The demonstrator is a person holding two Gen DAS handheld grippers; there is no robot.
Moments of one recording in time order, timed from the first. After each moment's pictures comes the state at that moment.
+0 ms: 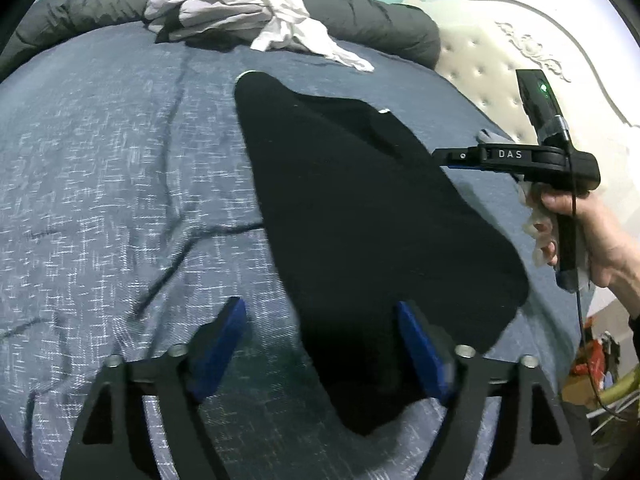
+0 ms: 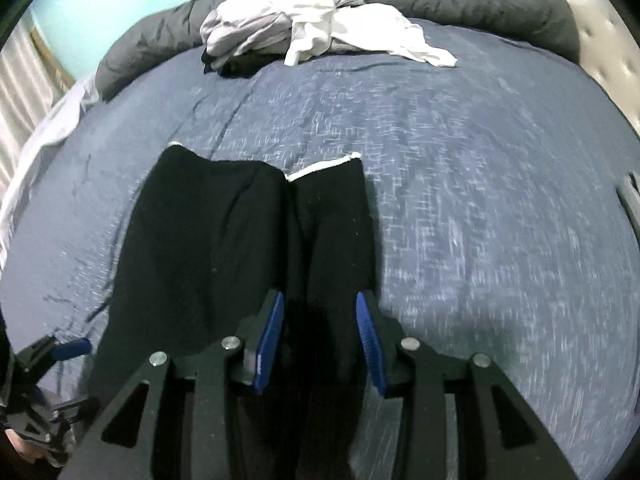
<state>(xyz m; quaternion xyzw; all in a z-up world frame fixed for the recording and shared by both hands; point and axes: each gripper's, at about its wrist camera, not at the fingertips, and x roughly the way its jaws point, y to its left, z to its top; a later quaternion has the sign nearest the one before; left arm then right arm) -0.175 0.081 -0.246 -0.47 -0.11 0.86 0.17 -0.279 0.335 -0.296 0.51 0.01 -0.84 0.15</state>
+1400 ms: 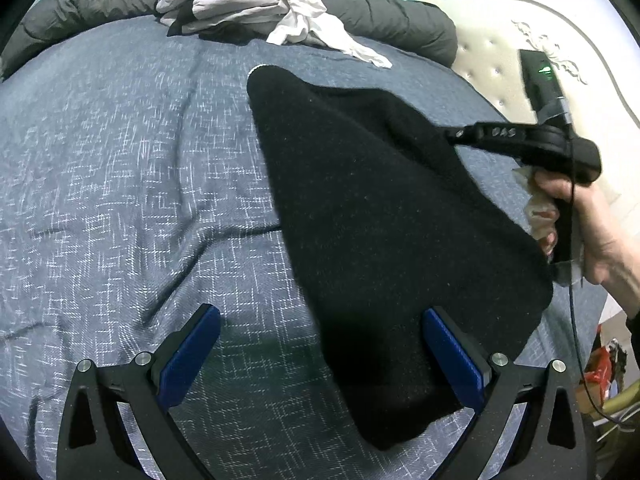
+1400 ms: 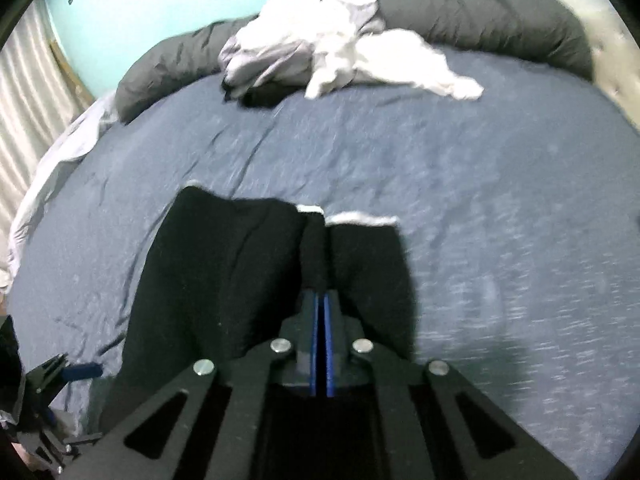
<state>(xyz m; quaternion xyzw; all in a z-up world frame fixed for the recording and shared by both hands) -0.182 0.085 -0.255 -0.48 -0.11 0.86 0.14 -0.287 0.321 -0.284 0.45 -0.01 -0.87 0.17</state>
